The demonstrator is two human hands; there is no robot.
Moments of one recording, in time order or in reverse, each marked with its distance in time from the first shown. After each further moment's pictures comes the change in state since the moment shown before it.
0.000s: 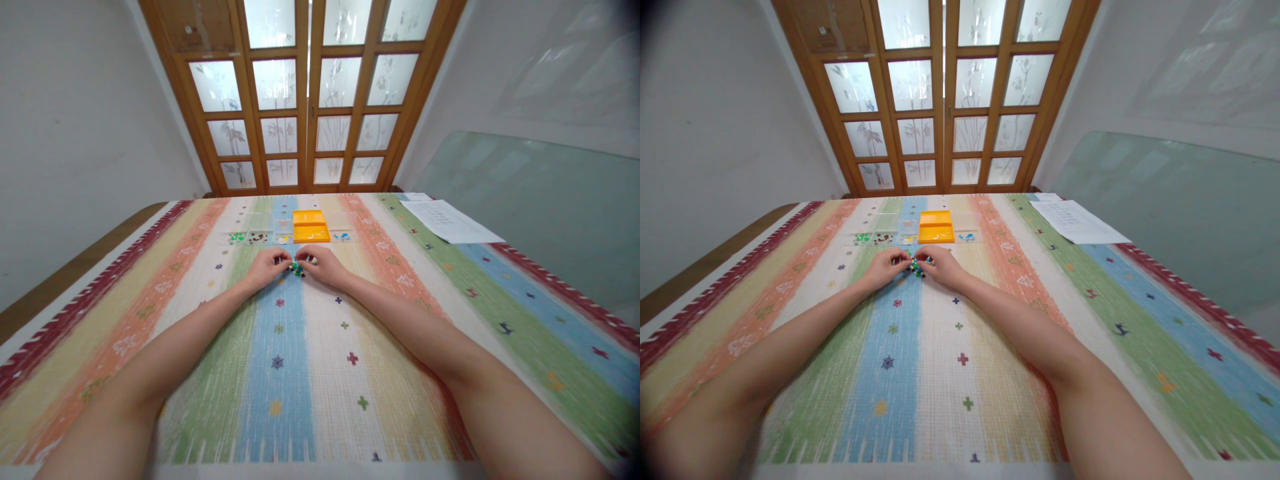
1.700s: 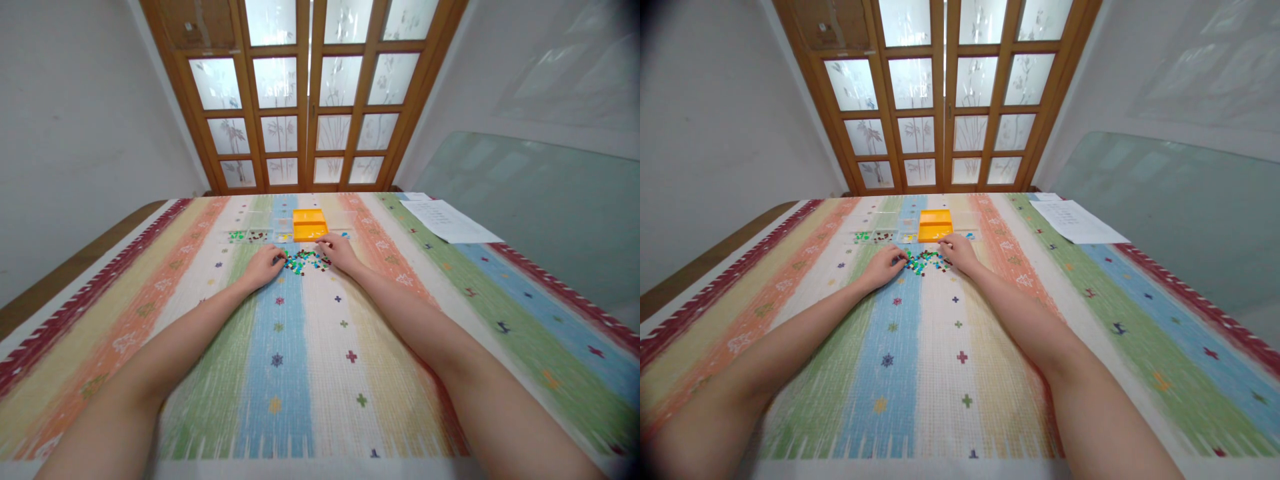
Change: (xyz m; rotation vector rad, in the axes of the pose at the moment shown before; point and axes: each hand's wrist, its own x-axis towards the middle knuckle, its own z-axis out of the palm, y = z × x) left_hand -0.002 -0.022 0.000 0.253 -0.032 0.043; right_hand 0.007 0.076 -0.024 -0.150 0.216 0.179
